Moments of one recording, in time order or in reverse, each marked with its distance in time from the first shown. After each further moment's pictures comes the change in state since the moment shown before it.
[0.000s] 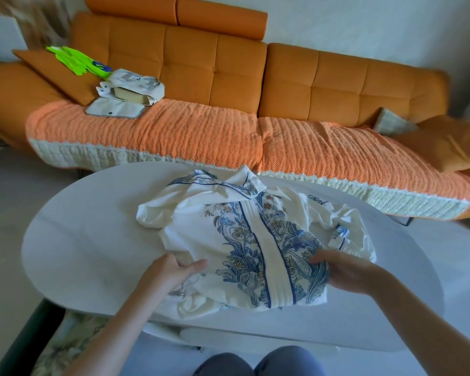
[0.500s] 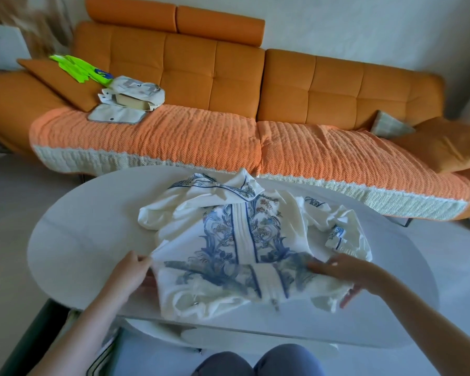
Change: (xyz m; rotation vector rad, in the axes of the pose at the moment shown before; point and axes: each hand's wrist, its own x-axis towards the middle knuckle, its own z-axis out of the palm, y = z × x) left_hand 0.008 -0.039 -0.033 -0.398 0.161 -0.195; right_hand -0.023 -0.007 0.008 -0.897 0.557 0.296
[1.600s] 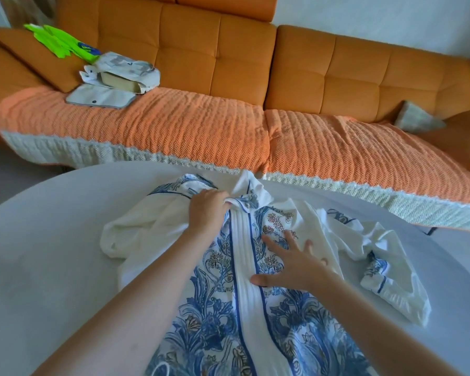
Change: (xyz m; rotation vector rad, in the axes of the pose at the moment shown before) left_hand 0.152 0.137 0.157 0.591 0.234 0.891; right_hand 0.127 -0.097 0.047 -0.631 0.007 -0.259
